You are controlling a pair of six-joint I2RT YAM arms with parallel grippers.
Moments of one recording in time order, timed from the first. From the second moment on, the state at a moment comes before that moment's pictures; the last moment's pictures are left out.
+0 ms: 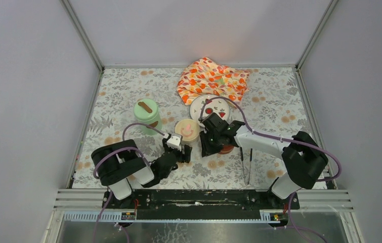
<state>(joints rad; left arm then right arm) -1.01 1.71 0.17 1.21 -0.58 -0.32 0.84 1.57 0.96 -0.49 -0.18 0.54</state>
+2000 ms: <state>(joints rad) -0.79 0.54 1.01 -0.35 -0.73 -0.19 0.72 0.41 0.86 -0.63 0.92 0.23</state>
